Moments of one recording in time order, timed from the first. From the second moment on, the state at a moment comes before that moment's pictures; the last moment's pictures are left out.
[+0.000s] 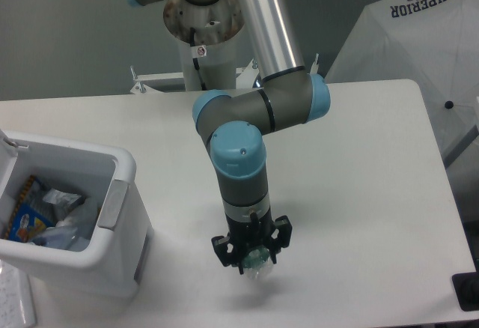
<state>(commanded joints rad) 2.34 -2.11 -1.44 -0.72 1.60 0.08</state>
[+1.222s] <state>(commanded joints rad) 2.34 -1.91 -1.27 -0.68 1.60 0.11</state>
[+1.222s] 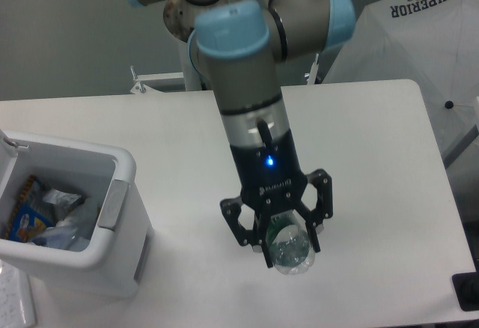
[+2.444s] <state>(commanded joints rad) 1.96 -1.88 -1.29 -0.67 1.59 0.02</state>
